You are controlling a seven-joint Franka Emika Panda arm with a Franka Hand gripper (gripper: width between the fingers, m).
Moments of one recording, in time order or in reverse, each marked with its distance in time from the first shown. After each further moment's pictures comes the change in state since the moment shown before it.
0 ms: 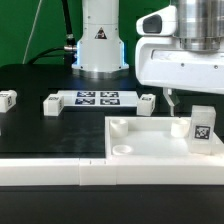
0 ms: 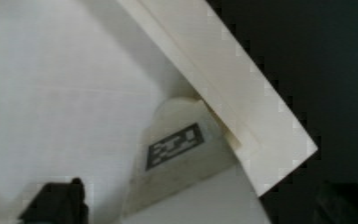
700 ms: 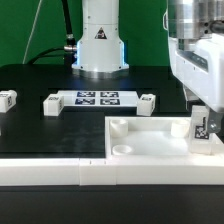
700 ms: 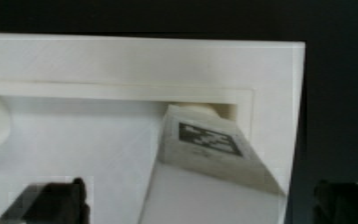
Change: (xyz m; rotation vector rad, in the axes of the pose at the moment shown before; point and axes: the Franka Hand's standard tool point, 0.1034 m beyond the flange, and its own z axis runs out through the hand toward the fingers) arm 0.001 0.001 0.000 0.016 -0.002 0.845
